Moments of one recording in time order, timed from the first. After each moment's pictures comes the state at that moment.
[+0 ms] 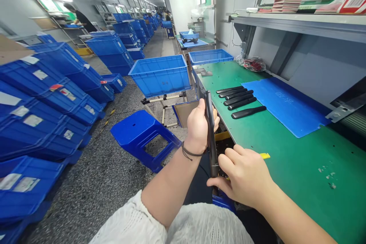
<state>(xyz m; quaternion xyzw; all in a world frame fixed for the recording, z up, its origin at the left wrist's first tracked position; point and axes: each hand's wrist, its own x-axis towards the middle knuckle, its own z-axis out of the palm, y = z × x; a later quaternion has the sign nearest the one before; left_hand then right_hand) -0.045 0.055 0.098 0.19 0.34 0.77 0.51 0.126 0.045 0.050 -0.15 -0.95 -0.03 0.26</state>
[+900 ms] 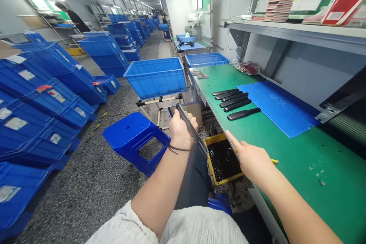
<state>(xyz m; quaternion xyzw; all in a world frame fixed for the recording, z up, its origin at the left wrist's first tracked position) -0.097 0.060 0.059 -0.01 0.32 0.83 0.45 0.150 0.095 0.030 -0.36 -0.93 -0.01 0.02</state>
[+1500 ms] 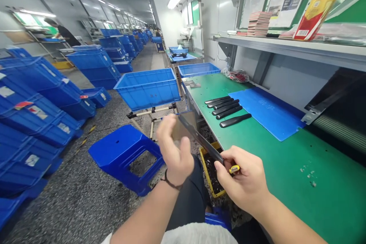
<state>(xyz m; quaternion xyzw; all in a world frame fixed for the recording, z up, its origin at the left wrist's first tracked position) -0.058 0.021 0.038 0.40 0.52 0.75 -0.06 0.135 0.042 0.077 -0.19 -0.82 0.23 0.49</state>
